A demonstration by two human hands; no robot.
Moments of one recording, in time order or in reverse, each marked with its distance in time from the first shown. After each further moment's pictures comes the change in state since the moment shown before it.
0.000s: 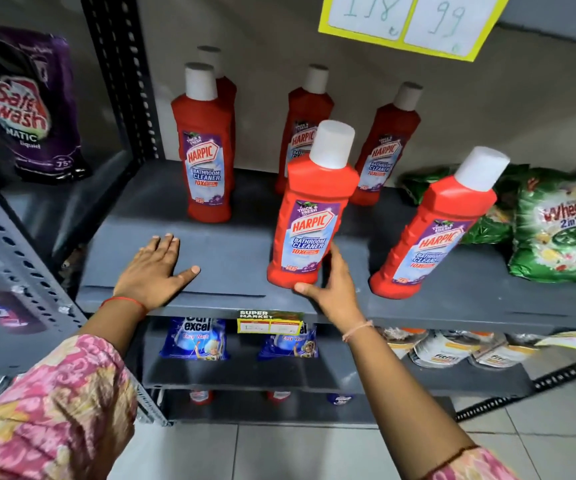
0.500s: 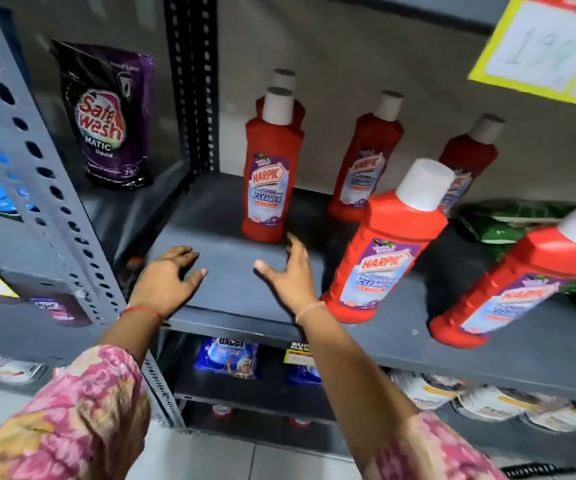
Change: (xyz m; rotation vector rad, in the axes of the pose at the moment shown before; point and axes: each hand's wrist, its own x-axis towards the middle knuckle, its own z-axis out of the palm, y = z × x) left_hand -0.001 -0.050 -0.020 -0.334 0.282 -0.075; right_hand 0.054 -0.067 0.134 0.047 -0.144 -0.023
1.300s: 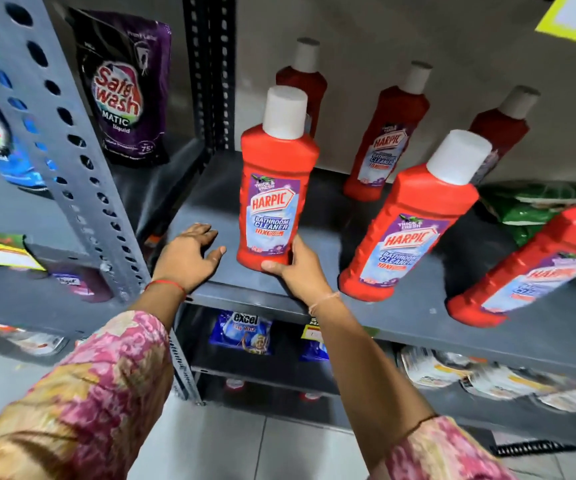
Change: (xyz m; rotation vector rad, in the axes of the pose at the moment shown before) left_hand 0.000 -0.003 0.001 0.026 -0.036 -0.001; right_hand -0.020 -0.004 0.013 0.161 -0.167 0.059
